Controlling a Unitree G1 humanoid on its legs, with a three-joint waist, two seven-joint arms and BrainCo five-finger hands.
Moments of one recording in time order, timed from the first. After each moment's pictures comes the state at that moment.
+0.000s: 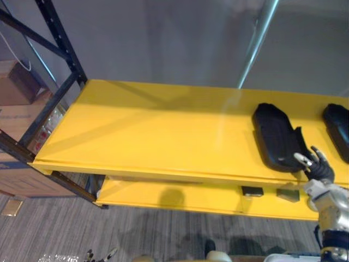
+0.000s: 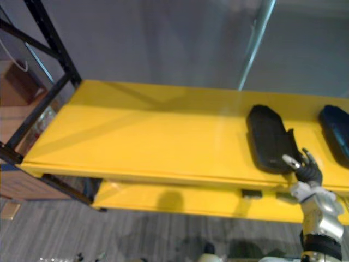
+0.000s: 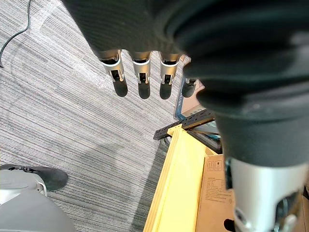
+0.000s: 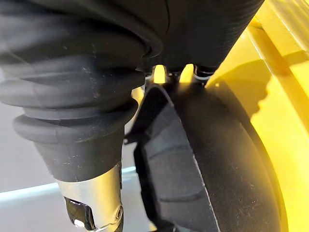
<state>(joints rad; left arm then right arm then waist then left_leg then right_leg) 0.35 0.11 0.22 0.84 -0.20 -0.25 0.21 -0.14 -0.55 -0.45 0.49 0.59 0.14 0.17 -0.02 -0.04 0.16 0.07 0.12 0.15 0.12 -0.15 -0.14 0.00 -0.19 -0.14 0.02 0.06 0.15</state>
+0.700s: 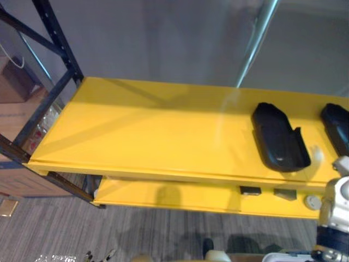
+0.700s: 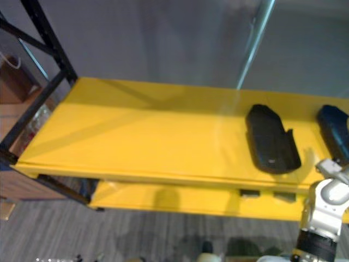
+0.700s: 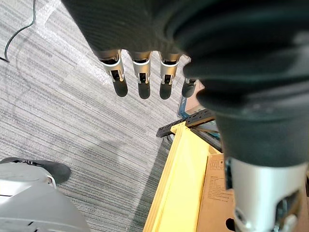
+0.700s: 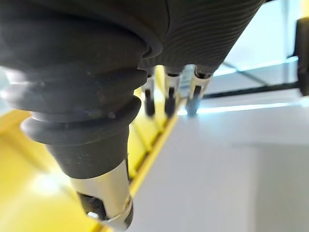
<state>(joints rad) 0.36 0.10 0.21 0.84 -0.23 -0.28 0.21 -0.06 -0.32 -0.54 0.00 0.13 -0.41 -0.48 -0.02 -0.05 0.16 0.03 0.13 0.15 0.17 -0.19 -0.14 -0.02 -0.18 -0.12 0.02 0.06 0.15</state>
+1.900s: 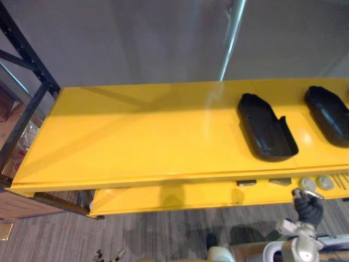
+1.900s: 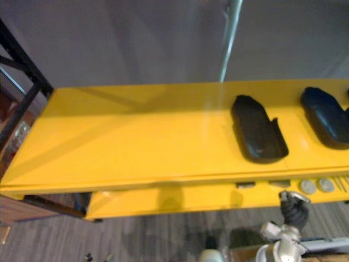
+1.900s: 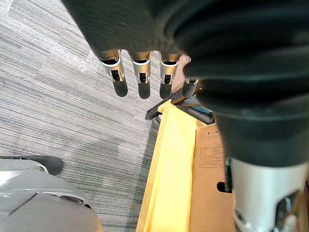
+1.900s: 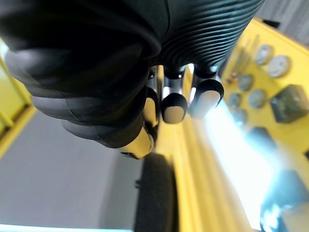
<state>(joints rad) 0.38 0.08 0.13 0.84 -0.24 -0.31 0.22 0.31 -0.13 -0.34 0.02 0.26 -0.34 -0.27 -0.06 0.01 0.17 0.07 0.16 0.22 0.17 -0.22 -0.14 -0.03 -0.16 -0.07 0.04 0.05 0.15</state>
